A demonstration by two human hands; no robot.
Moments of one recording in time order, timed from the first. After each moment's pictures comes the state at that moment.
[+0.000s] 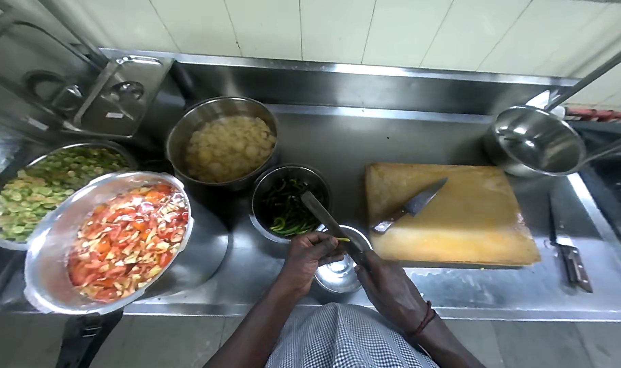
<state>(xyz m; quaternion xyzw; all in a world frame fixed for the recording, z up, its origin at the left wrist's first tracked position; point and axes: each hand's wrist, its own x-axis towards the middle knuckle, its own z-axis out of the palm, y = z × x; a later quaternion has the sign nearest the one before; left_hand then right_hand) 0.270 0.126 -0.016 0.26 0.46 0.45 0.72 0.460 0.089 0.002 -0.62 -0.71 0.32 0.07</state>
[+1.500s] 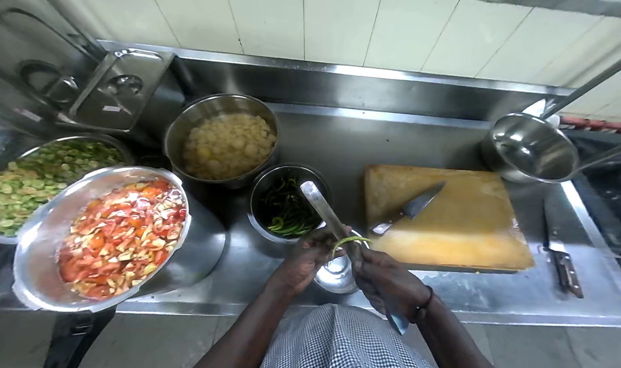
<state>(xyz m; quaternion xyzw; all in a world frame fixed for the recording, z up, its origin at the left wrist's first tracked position) 0.259 0.134 -0.048 0.30 0.30 0.44 0.79 0.478 0.113 -0.004 -0.42 -0.36 0.81 0.20</state>
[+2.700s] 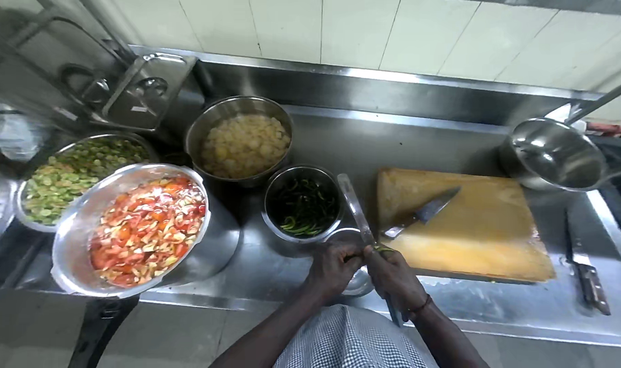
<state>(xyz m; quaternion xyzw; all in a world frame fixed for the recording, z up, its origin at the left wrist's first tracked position) 0.282 0.121 -0.031 0.65 0.51 0.32 0.46 0.455 0.115 -0.025 -0.58 -0.40 0.65 0.29</state>
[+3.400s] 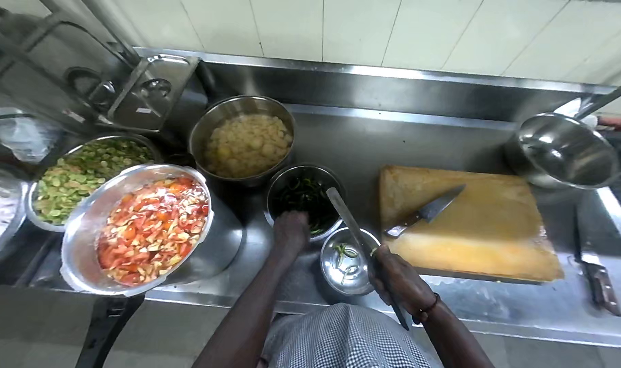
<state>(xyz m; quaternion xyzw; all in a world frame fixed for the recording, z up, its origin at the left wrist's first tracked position) 0.222 0.199 -0.061 0.66 0.72 -0.04 0.22 0.470 0.112 -0.026 -0.53 -0.37 0.73 0.23</state>
